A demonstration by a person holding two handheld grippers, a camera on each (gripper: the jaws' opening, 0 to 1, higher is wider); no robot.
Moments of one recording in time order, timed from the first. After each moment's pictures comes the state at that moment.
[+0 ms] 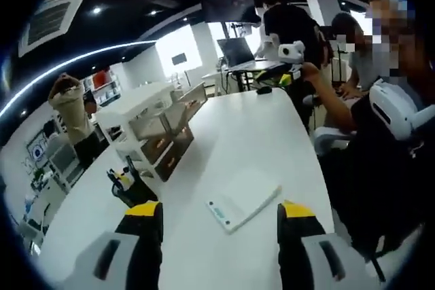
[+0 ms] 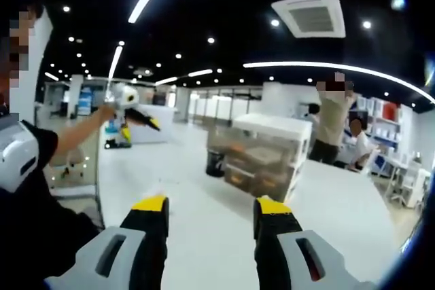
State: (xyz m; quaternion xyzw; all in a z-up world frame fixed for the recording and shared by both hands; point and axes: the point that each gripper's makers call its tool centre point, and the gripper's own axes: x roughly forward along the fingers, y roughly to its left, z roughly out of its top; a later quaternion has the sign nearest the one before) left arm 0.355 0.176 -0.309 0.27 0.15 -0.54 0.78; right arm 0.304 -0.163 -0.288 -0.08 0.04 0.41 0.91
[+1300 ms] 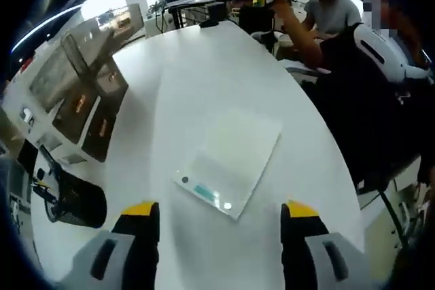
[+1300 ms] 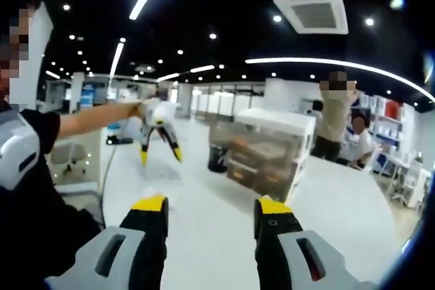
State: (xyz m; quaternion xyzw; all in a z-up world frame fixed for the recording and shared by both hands) left arm 0.391 0.134 -0.422 0.39 0.30 -0.64 0.59; right arm 0.306 -0.158 -0.298 -0.09 0.05 0.42 0.90
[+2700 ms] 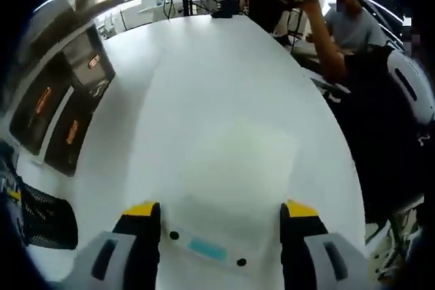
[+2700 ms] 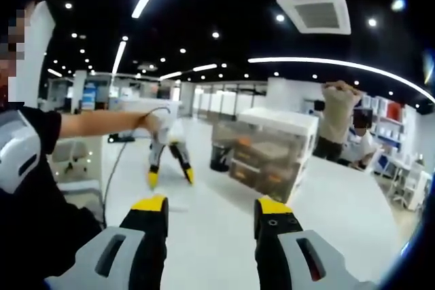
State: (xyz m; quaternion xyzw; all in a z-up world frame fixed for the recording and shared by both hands) left arm 0.378 0.064 -0.462 0.35 0.36 -0.62 0.61; right arm 0.305 -0.154 -0.299 -0.09 0.05 0.42 0.90
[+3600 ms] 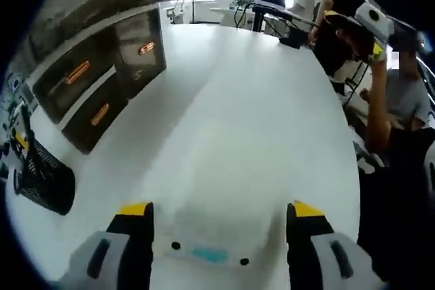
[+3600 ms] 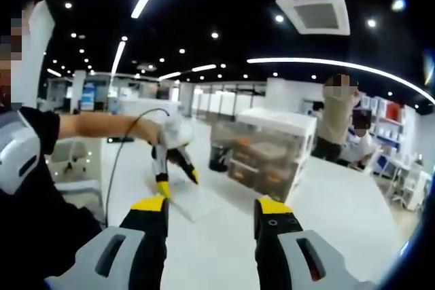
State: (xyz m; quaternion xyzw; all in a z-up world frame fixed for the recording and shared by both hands) left arm 0.404 0.027 -0.444 0.23 0.38 -0.51 0.74; right arm 0.304 -0.159 -0.298 -0.09 0.05 0.42 0.90
